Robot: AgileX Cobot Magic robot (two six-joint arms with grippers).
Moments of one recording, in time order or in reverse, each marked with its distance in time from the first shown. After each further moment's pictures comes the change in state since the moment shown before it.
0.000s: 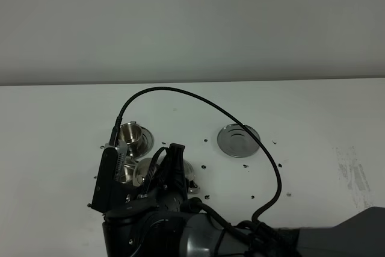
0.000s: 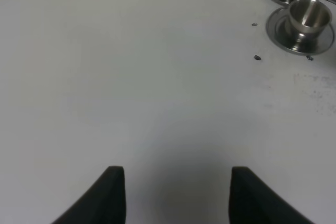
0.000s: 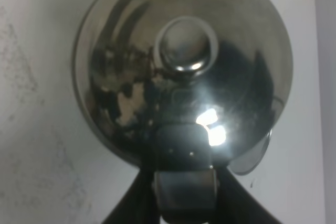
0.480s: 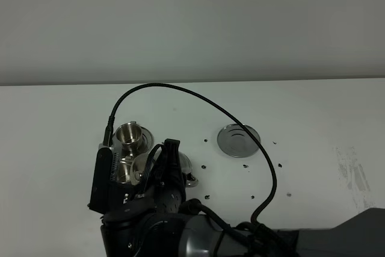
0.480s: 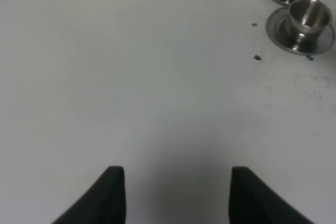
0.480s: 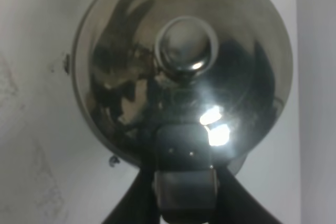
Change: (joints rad) left arm 0.000 0.000 0.000 0.000 0.000 0.000; right arm 0.006 0.001 0.000 -0.058 -0.001 -0.018
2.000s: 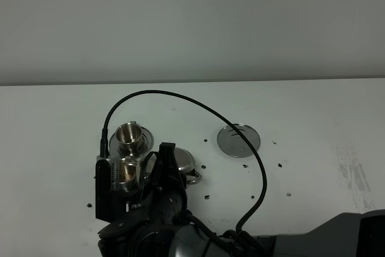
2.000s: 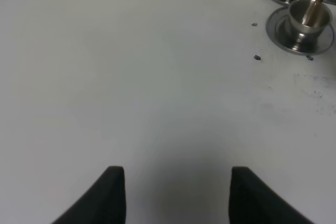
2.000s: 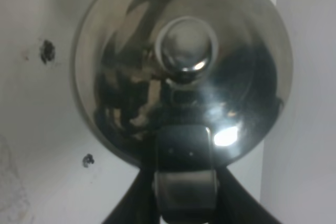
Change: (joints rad) left arm 0.000 0.000 0.000 0.000 0.000 0.000; right arm 0.003 0.065 0.000 -0.101 0.045 -0.004
